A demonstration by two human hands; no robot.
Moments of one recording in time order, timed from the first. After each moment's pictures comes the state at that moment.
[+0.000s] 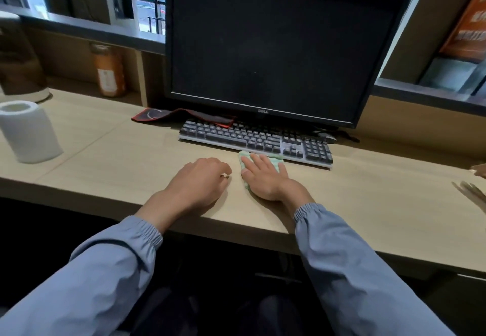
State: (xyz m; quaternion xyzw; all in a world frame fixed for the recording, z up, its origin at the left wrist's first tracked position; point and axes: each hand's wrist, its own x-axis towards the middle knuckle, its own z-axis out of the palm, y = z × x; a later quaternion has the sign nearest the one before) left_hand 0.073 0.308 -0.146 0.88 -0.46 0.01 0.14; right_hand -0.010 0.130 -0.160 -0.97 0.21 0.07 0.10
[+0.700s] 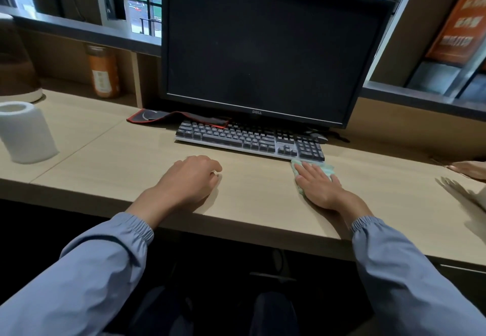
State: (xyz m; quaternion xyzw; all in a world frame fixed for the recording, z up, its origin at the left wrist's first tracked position) left_hand 0.087 0.321 -0.149 0.87 -0.46 0.02 0.15; right_hand -0.106 0.046 -0.157 -0.94 0.32 0.06 0.08
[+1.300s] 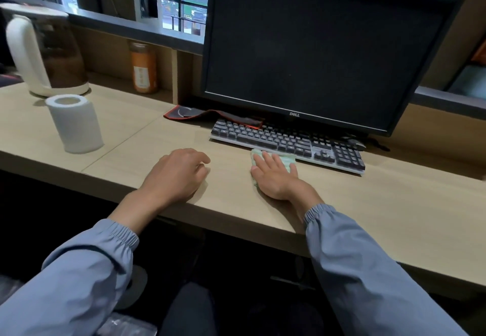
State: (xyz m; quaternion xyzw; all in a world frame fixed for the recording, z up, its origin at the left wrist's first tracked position) left_hand 0.135 0.397 -0.159 0.89 -0.38 0.06 0.23; right_hand 0.028 0.167 -0.160 -0.97 0.21 0.07 0.10
